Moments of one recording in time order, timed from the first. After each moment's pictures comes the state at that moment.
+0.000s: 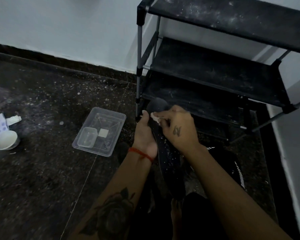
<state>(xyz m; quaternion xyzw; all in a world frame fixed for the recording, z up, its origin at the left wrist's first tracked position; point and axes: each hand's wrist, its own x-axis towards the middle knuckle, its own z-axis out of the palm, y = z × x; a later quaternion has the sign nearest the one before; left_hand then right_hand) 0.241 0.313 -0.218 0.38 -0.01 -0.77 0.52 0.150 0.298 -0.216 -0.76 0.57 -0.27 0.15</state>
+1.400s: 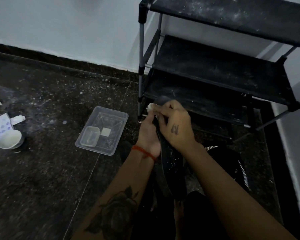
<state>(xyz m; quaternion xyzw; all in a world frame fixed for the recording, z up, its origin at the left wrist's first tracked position) 0.239 0.314 -0.212 0.38 -0.02 -0.77 0.51 0.162 0.295 -0.219 -0.76 0.55 -0.33 0.15</state>
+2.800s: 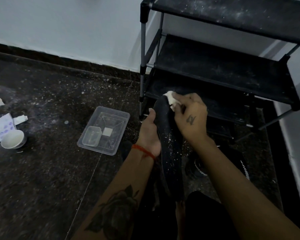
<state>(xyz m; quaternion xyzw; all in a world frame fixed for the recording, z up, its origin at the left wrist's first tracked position) 0.243 0.311 -0.212 0.39 -0.04 -0.78 0.48 0.143 0.278 -0.217 -0.68 0.63 -0.35 0.13</state>
